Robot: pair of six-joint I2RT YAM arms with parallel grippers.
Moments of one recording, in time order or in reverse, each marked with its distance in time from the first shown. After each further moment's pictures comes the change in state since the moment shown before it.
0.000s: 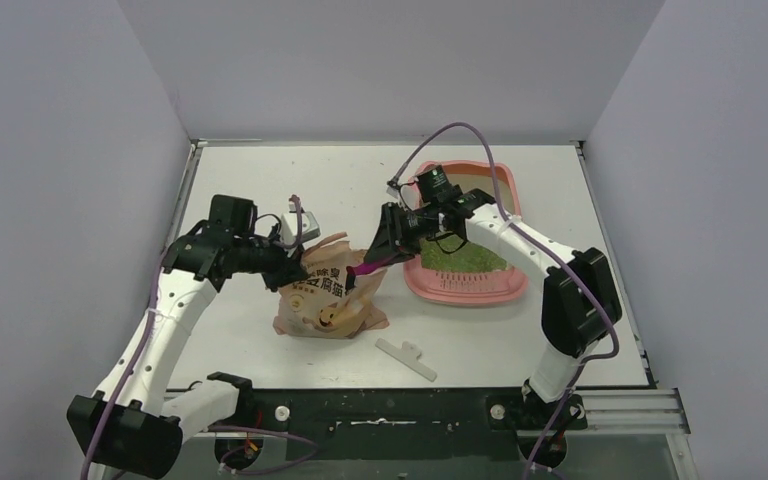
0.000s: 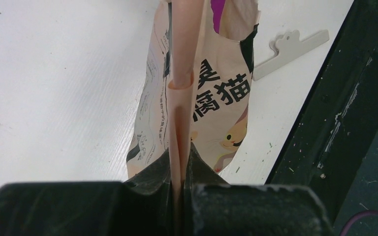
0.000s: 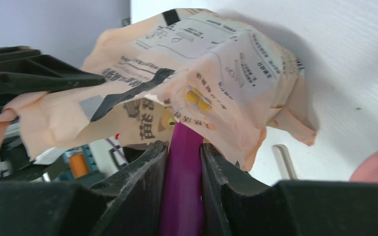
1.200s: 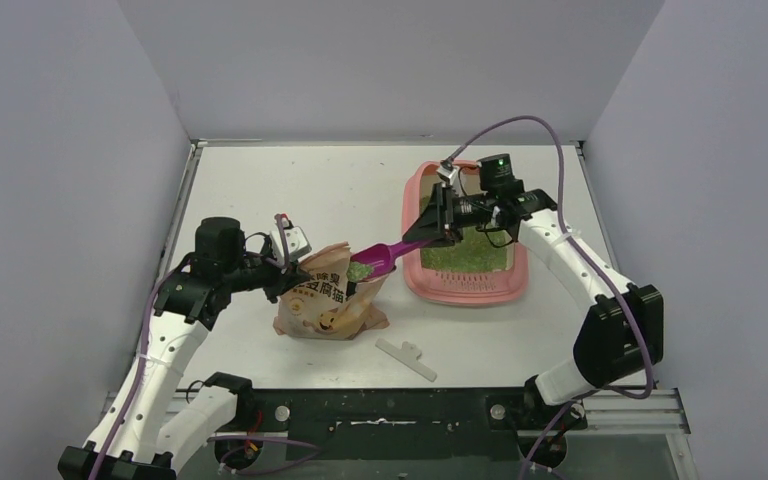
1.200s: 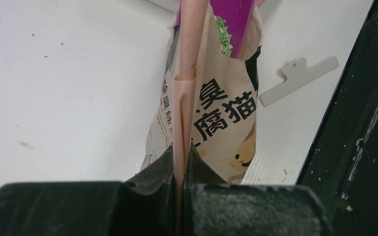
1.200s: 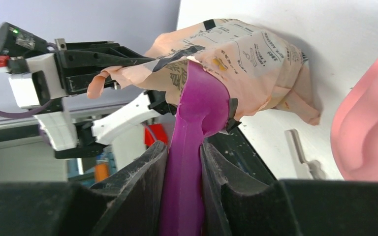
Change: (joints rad) left arm 0.001 -0.240 -0.214 0.257 0.035 -0.076; right arm -0.258 -0.249 -0.206 0.137 -0.265 0.077
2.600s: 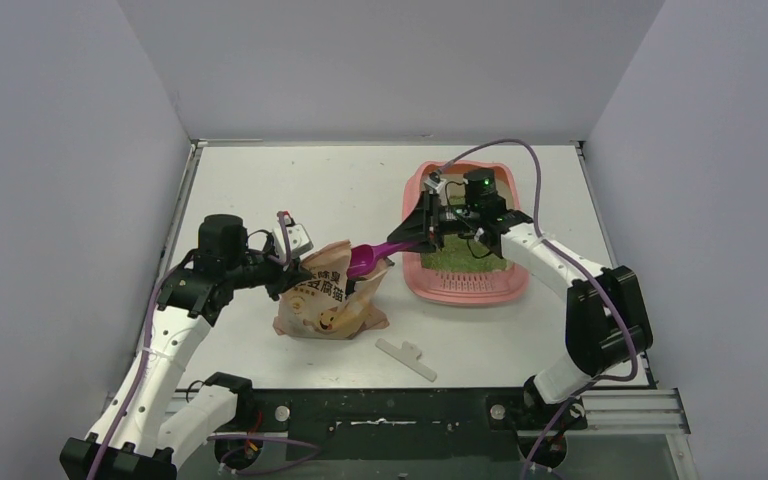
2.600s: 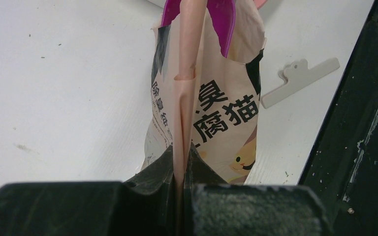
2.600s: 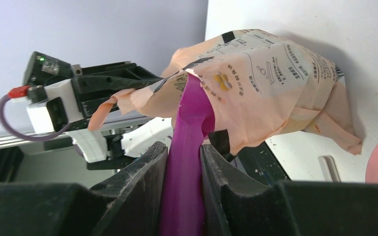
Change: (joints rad) left arm 0.000 0.031 0.000 0.018 0.010 -0.001; right arm 0.072 0.087 -0.111 0.370 0.010 0.288
